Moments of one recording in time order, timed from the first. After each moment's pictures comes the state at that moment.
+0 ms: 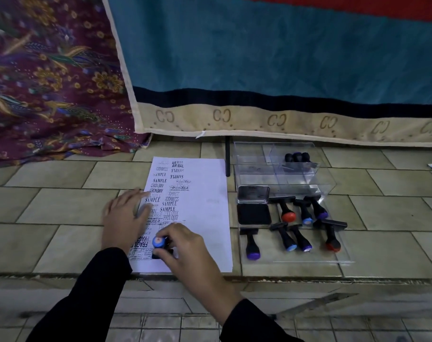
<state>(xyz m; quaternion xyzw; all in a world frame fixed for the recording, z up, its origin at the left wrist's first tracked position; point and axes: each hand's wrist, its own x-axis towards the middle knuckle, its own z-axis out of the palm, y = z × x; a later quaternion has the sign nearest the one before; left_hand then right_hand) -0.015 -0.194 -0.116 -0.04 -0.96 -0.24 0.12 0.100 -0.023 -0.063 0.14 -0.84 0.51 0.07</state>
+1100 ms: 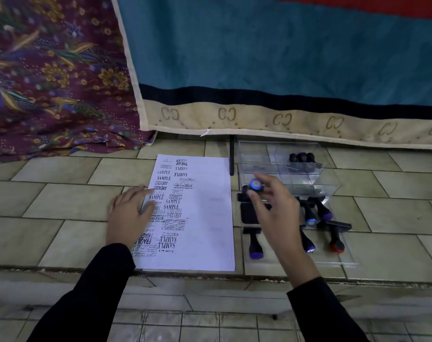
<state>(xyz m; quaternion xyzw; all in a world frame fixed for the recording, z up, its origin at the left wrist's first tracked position) -0.015 -0.195 -0.119 -0.06 -0.95 -0.26 0.14 0.078 0.105 -0.025 -0.02 -0.83 0.48 0.27</state>
